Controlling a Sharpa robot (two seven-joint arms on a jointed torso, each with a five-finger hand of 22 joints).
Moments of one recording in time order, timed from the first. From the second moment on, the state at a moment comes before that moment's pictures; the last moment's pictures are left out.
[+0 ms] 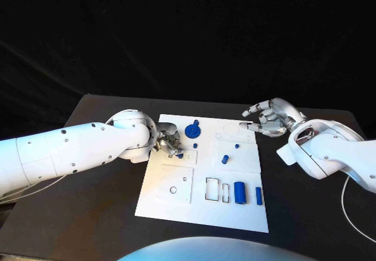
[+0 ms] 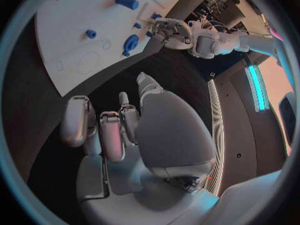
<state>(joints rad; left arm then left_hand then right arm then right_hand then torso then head) 1.22 -0.78 -0.06 1.55 -1.19 0.13 -0.46 1.22 -0.17 0.70 0.32 0.22 0.72 0.07 1.02 0.55 1.22 -0.01 1.31 0.92 1.46 -0.06 1.50 1.31 0.11 1.30 0.05 1.39 1.12 1.29 -0.95 -0.16 1.70 -0.92 -0.56 -0.12 1.43 -0.15 0.10 0.29 0.27 0.85 0.16 0.19 0.42 1.41 0.08 1.36 1.31 1.46 0.01 1.51 1.31 0.07 1.37 0.11 1.23 1.31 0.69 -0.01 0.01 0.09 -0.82</state>
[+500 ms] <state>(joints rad) 1.22 -0.78 -0.06 1.55 -1.19 0.14 -0.47 1.21 -0.18 0.70 0.32 0.22 0.72 0.07 1.02 0.55 1.22 -0.01 1.32 0.92 1.46 -0.06 1.50 1.31 0.11 1.30 0.05 1.39 1.12 1.29 -0.95 -0.16 1.70 -0.92 -0.56 -0.12 1.43 -0.14 0.10 0.29 0.27 0.85 0.16 0.19 0.42 1.41 0.08 1.36 1.31 1.46 0.01 1.51 1.31 0.07 1.37 0.11 1.23 1.31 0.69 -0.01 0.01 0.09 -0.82</state>
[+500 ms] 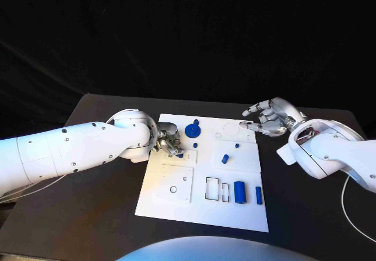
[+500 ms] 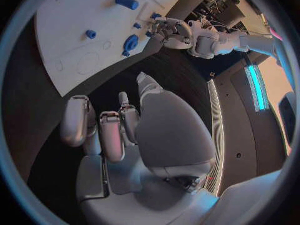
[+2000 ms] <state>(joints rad) 1.22 -0.76 -0.06 1.53 -1.17 0.16 -0.48 1.09 -0.19 0.80 0.25 0.21 0.76 0.06 1.03 0.57 1.25 -0.02 1.32 0.94 1.47 -0.07 1.50 1.31 0.11 1.30 0.04 1.39 1.12 1.28 -0.95 -0.16 1.70 -0.92 -0.56 -0.12 1.43 -0.14 0.10 0.29 0.27 0.85 0.16 0.19 0.41 1.41 0.08 1.36 1.31 1.46 0.01 1.51 1.31 0.07 1.37 0.11 1.23 1.31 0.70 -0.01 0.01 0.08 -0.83</state>
